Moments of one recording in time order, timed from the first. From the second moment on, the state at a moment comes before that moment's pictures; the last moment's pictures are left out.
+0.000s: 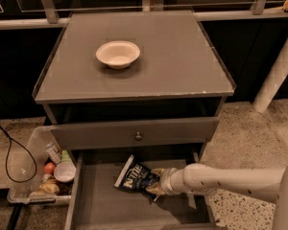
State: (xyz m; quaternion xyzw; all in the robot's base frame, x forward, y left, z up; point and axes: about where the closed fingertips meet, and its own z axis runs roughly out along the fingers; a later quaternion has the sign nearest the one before) arm 0.521 -0.067 0.384 -0.55 0.76 0.14 0.33
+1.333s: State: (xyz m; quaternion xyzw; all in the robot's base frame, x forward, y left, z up) arm 0.504 -0.081 0.452 -0.55 0.74 0.16 0.35
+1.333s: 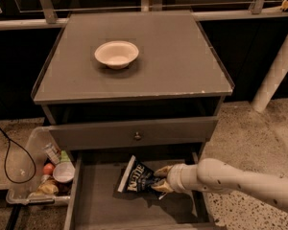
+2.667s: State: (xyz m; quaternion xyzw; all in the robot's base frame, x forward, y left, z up) arm 0.486 -0.165 0.723 -0.58 0.70 0.10 0.41
